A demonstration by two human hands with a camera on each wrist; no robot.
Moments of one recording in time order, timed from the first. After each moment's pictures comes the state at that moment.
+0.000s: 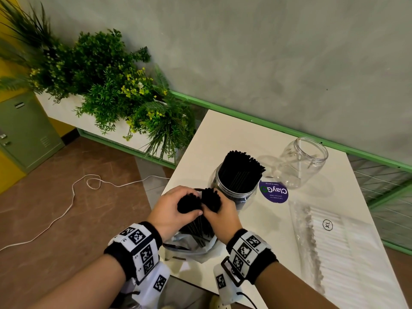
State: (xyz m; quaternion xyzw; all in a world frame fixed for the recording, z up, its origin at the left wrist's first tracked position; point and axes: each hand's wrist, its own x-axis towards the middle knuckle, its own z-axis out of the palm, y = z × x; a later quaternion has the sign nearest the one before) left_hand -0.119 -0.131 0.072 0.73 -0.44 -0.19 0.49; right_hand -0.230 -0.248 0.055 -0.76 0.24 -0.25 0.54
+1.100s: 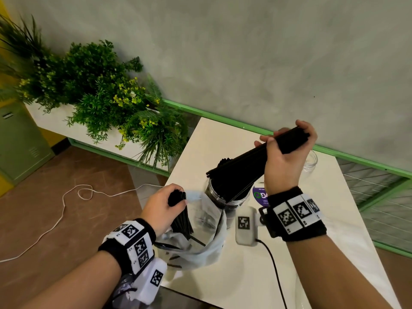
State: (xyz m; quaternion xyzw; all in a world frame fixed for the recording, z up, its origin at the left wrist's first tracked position) left_hand -0.101 -0.146 0.083 0.77 -0.38 -0.18 0.47; right_hand -0.235 -0.327 0.199 -0.55 0.21 -0.61 0.54
